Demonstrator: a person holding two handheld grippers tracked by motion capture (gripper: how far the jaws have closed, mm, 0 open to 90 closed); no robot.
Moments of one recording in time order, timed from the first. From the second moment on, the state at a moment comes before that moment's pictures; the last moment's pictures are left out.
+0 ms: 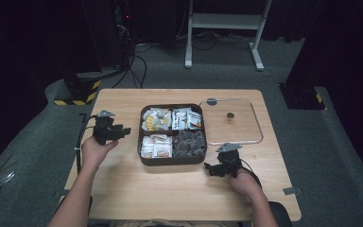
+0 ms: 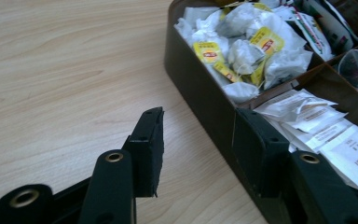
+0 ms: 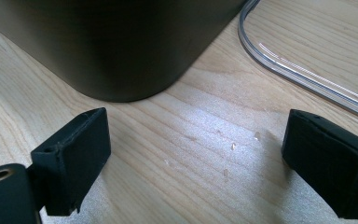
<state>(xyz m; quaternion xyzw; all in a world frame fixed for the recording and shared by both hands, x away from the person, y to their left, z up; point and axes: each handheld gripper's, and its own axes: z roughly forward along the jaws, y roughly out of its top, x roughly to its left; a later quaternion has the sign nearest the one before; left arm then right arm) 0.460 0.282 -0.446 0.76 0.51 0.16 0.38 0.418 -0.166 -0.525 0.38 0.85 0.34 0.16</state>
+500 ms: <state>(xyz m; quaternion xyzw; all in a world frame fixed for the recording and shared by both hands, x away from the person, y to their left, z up) 0.460 0.260 -0.438 0.76 0.48 0.17 0.40 0.418 -0.166 -0.525 0.38 0.85 0.34 0.16</state>
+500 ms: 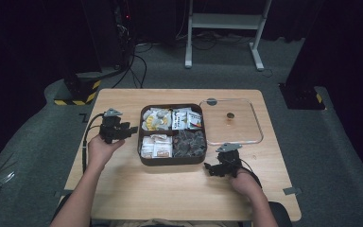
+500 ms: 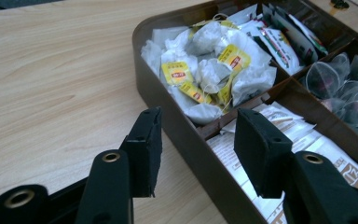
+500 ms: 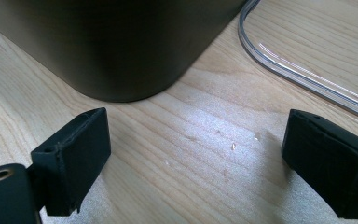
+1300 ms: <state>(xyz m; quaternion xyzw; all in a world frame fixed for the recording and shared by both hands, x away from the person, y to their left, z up) 0.467 0.220 -0.451 0.81 0.42 0.12 0.39 0.418 -0.166 -0.525 0.38 0.85 0.34 0.16</state>
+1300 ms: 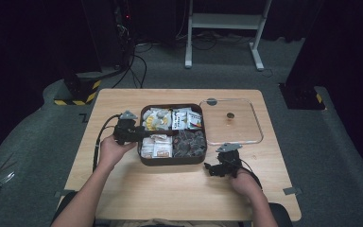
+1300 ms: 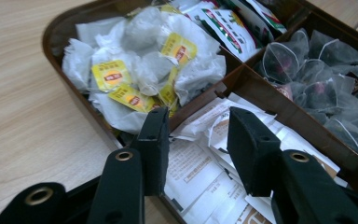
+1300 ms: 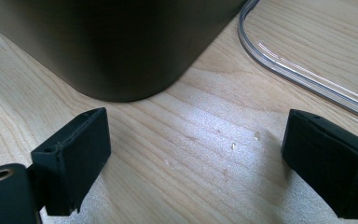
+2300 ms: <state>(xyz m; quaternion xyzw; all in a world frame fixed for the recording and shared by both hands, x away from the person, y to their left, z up) 0.480 0.202 -0.475 0.83 0.40 0.11 0.36 0.416 -0.166 -0.525 0.38 0.85 0.34 0.16</state>
